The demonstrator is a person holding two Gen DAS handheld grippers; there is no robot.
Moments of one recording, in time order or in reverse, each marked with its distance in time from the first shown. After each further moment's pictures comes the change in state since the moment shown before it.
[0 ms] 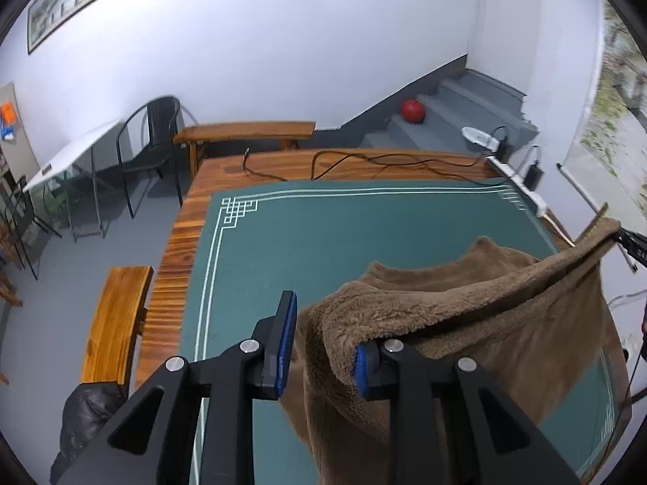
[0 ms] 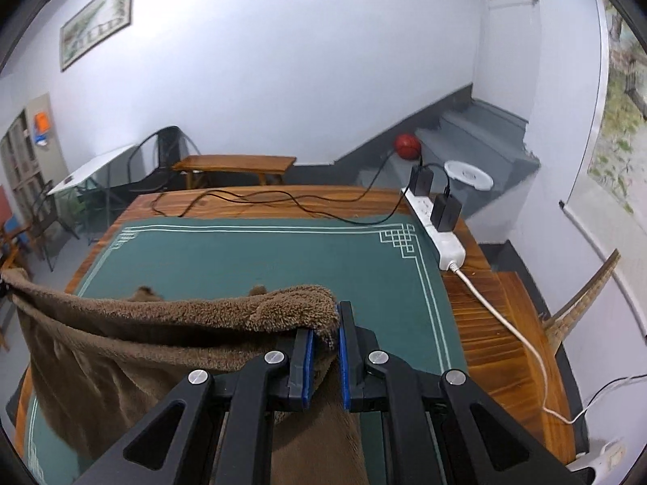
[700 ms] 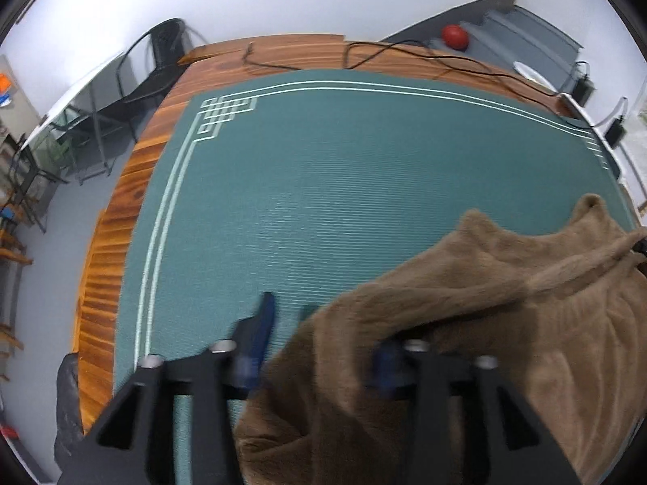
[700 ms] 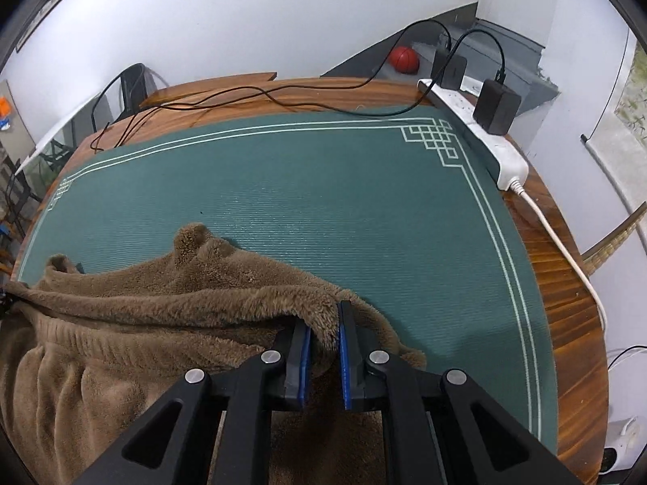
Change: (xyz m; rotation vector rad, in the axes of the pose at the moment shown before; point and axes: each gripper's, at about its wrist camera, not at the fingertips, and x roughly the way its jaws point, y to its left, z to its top) left arm 0.171 0.014 -0.018 -0.034 0.287 0.111; right arm 0.160 0.006 -0.032 0.043 0.286 -0.011
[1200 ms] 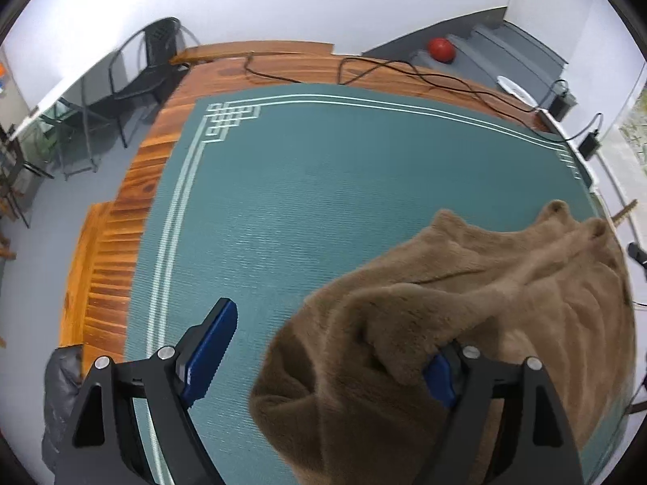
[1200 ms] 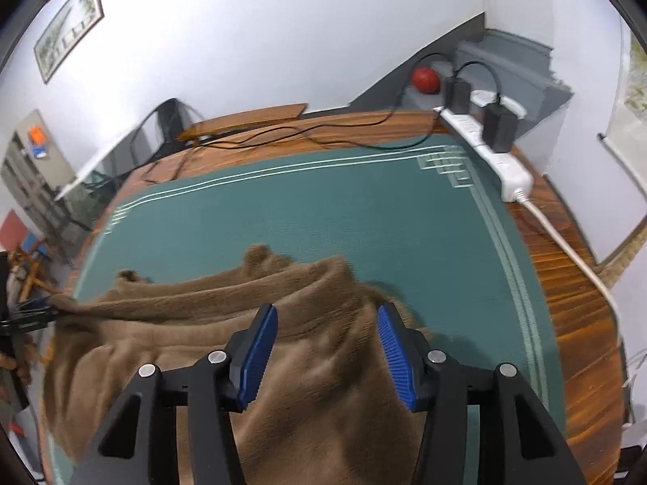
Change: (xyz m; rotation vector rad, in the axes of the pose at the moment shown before) left arm -0.037 0.015 -0.010 -0.009 -0.010 -0.148; right arm -0.060 0.000 -0.019 0.013 -0.093 0.175
